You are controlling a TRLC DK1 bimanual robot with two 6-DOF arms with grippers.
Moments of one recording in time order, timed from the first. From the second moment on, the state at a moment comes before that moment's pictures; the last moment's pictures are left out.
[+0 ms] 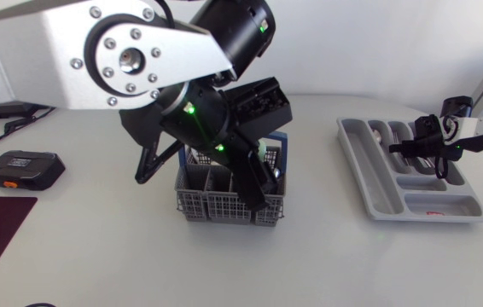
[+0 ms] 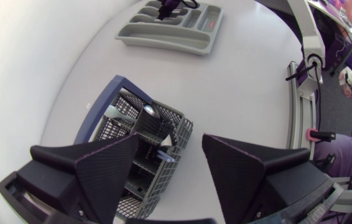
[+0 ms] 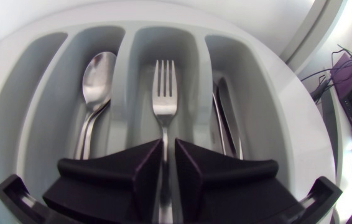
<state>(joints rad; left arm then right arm) -0.87 1.63 1.45 -0.77 0.01 0.42 -0.42 2.35 1.56 -0.07 -0.12 -0.31</state>
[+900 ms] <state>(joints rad) -0.87 1.80 1.51 -0.76 -0.03 0.42 -0.27 1.63 0.96 0.00 -0.12 -0.31</state>
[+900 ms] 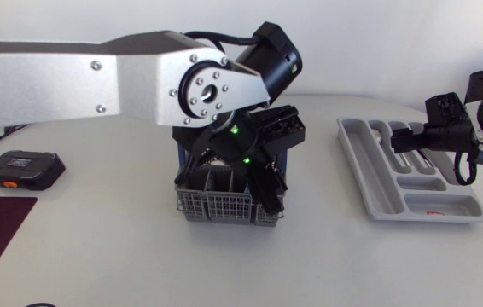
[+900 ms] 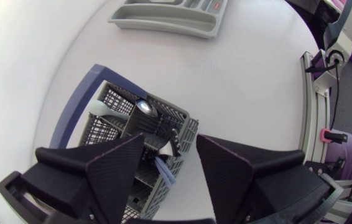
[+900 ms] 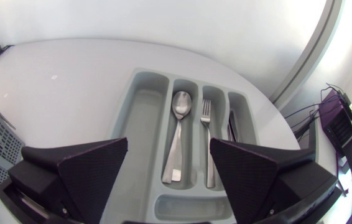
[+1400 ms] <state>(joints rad) -0.88 1.86 1.55 -0.77 -0.04 0.37 -0.18 1.34 0.83 -0.06 -0.12 -0.31</state>
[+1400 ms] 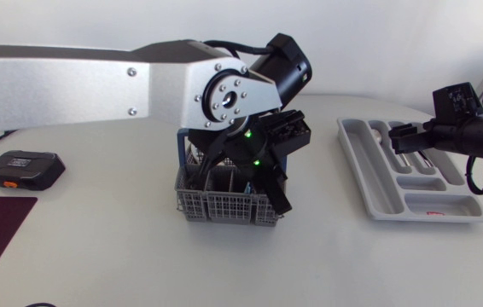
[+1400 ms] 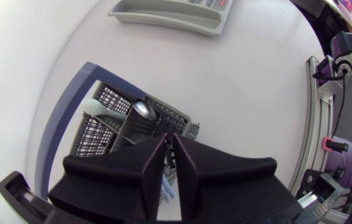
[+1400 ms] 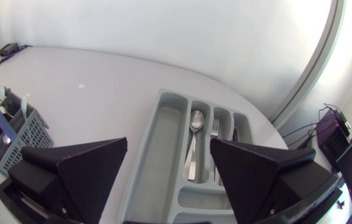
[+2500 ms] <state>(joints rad) -0.58 1.66 1.72 -0.94 0.51 0.24 0.00 1.09 0.73 -0.20 -0.14 -0.31</state>
